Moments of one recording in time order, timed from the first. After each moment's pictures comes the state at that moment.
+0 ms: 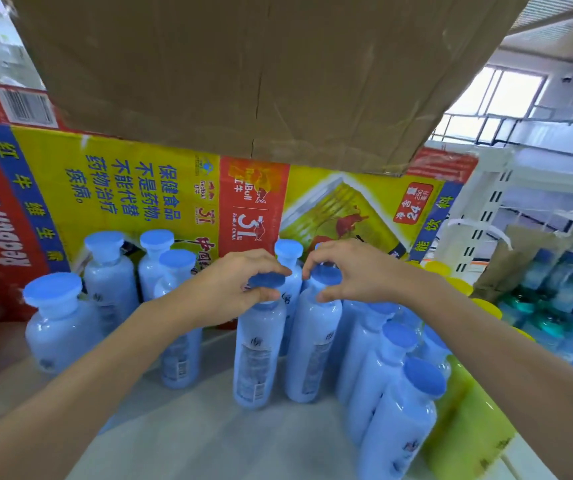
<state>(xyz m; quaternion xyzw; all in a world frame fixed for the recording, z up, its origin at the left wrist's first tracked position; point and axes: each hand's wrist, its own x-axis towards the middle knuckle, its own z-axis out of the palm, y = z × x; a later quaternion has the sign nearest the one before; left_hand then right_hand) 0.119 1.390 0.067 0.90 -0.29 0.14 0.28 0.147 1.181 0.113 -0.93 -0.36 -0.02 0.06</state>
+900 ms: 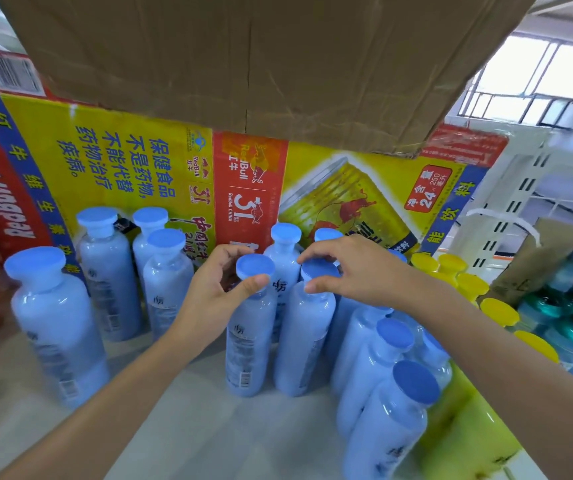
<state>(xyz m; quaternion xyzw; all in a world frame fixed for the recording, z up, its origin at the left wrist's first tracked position) 0.109 1.362 0.013 0.71 -0.10 0.21 0.66 0.153 1.169 0.097 -0.93 -0.35 -0.02 0.12</state>
